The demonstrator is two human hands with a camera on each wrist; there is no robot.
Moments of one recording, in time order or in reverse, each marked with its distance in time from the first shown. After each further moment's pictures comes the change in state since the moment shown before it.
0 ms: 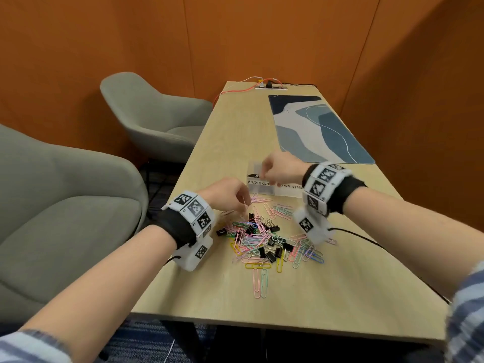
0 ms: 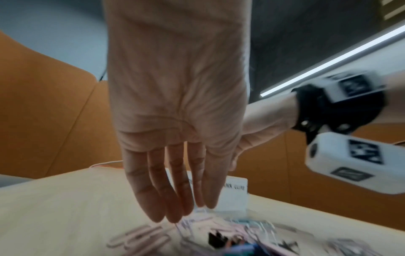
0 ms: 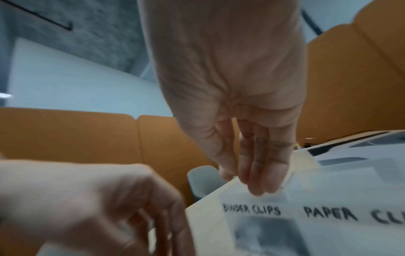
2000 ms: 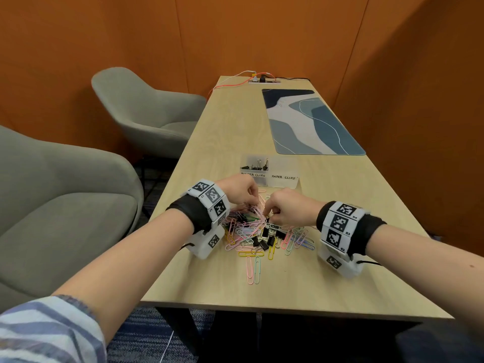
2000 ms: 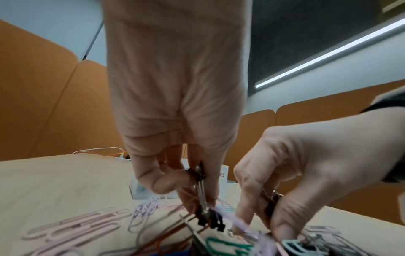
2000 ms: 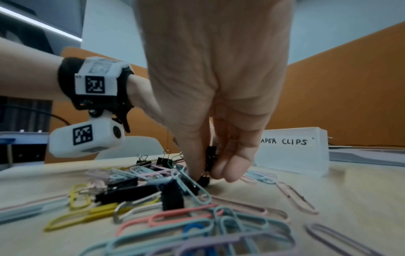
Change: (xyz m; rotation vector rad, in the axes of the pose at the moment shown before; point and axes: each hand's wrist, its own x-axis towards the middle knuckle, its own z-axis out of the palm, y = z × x) left_hand 0.019 0.030 0.015 0.035 -0.040 0.077; right_hand -0.067 0.042 0.049 -0.374 -0.077 -0.303
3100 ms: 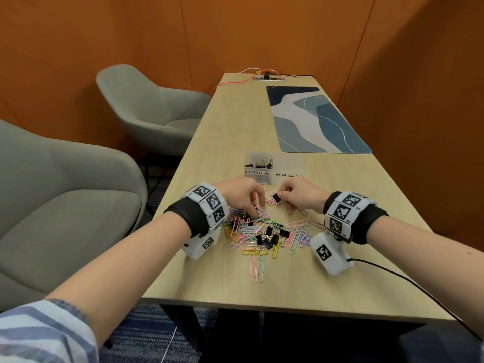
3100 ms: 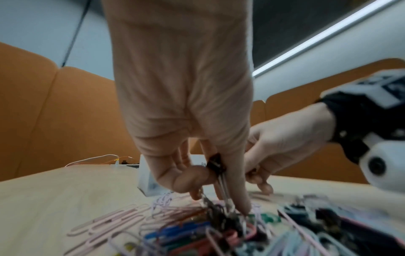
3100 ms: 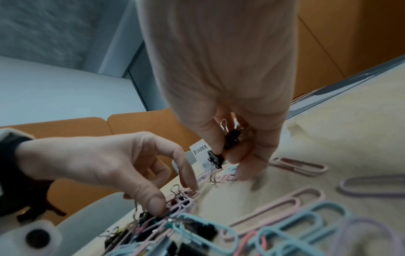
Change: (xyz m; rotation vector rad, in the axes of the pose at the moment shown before) left_hand -0.010 -0.007 0.003 0.039 -0.096 0.048; right_hand 0.022 0.027 0.007 0.648 0.100 0.396
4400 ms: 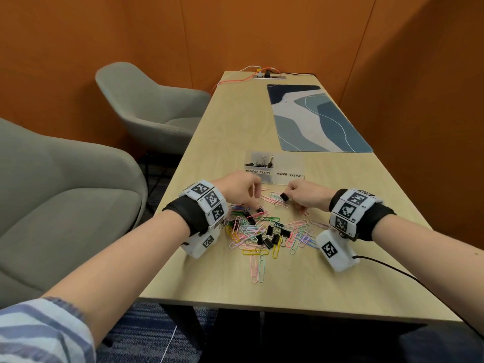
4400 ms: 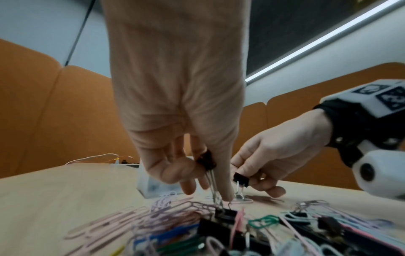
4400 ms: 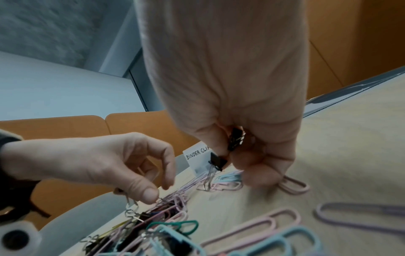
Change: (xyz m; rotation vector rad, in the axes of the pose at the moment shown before) left_hand -0.001 -0.003 -0.003 -0.045 0.105 -0.042; right_hand 0.000 0.002 -0.006 -0.039 -0.098 0.121
